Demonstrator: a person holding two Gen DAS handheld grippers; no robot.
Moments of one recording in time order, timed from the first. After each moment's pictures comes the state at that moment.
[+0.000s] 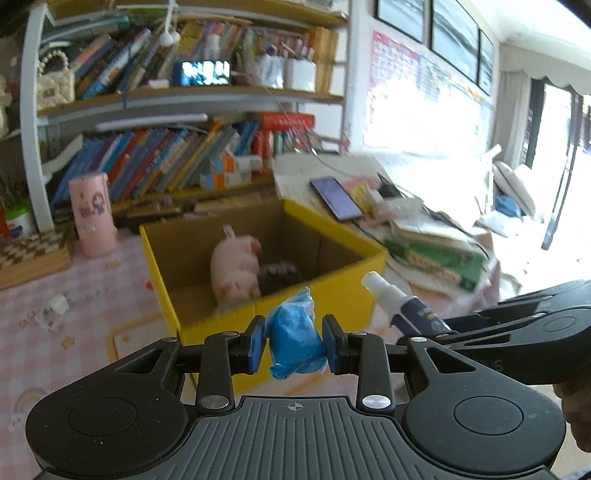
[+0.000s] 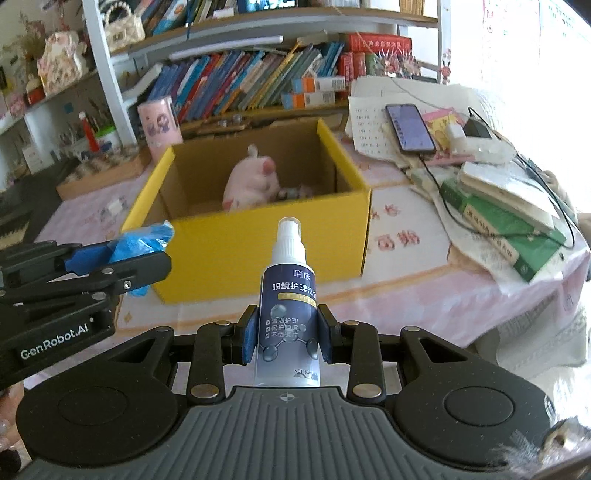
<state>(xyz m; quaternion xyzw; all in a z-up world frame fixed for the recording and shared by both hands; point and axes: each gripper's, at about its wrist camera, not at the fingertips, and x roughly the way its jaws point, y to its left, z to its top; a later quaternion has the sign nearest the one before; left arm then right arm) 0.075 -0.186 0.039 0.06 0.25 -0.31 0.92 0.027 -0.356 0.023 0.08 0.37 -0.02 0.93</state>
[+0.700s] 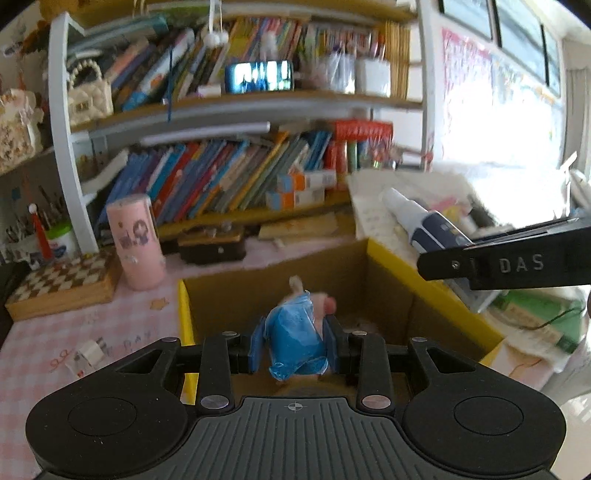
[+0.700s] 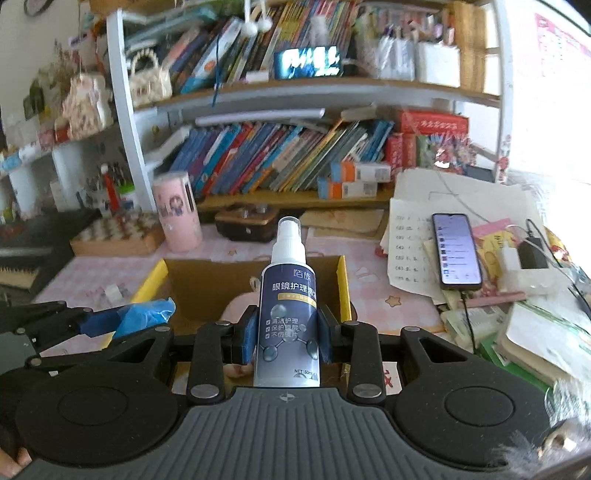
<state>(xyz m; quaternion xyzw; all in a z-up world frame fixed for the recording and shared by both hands) 0.173 -0.236 0.037 0.08 0.26 -0.19 0.94 0.168 -0.407 0.063 0.02 0.29 0.06 0.96</state>
